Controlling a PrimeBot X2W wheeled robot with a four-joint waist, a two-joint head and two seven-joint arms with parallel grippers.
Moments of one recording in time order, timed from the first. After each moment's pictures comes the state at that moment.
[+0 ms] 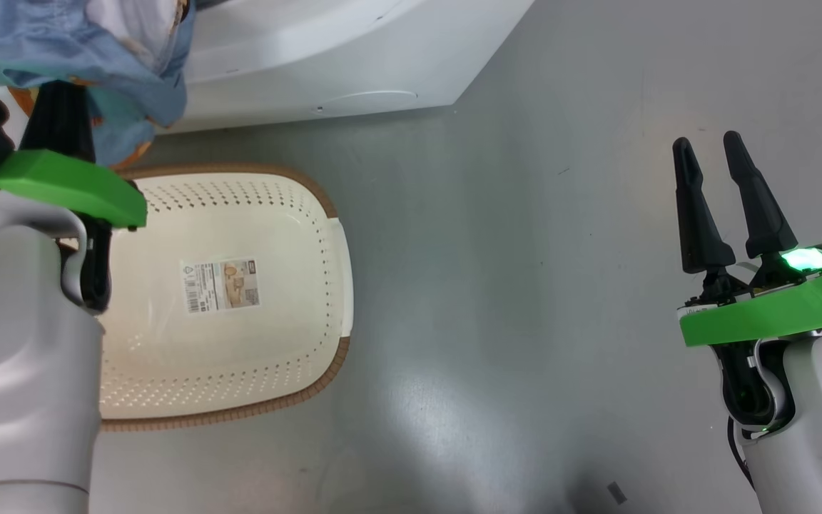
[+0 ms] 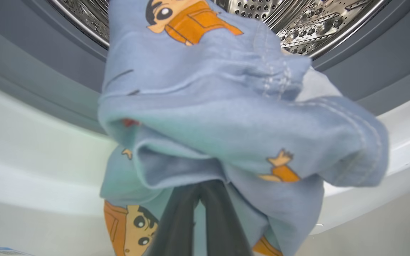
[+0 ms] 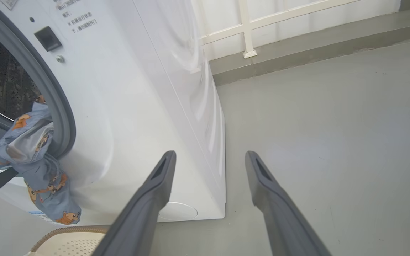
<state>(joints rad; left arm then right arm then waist) -0.92 0.15 -0.08 0.78 -0.26 -0.13 -0.26 -0.41 -0.21 0.08 0.11 0.56 0.12 -0.26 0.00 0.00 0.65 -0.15</state>
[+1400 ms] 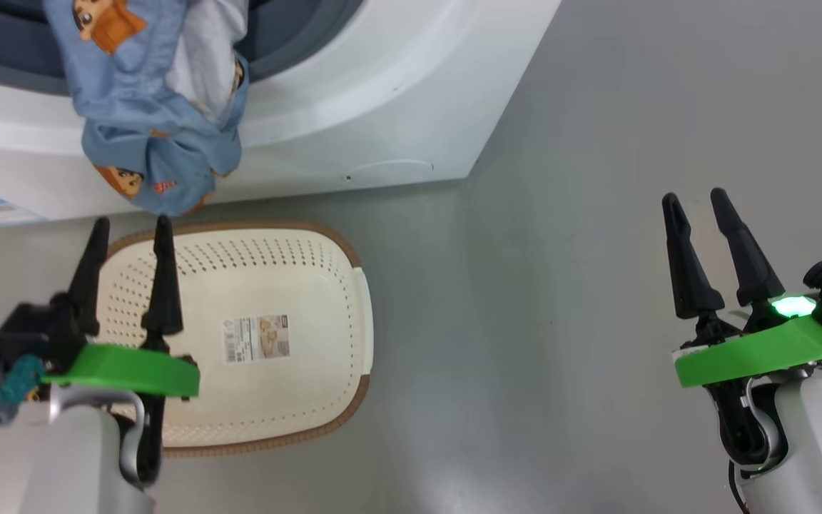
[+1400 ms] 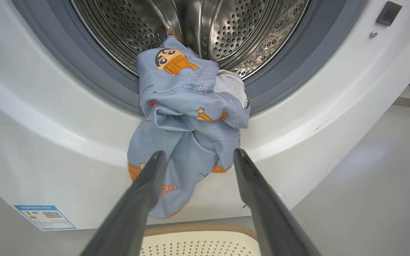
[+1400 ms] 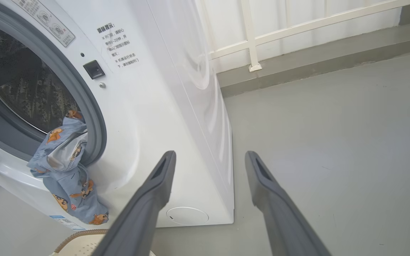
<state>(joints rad) -0.42 0.08 -0.02 0.35 -0.21 -0.13 -0.26 -0.33 -0.21 0.09 0.15 0.56 0.12 -0.26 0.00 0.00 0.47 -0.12</state>
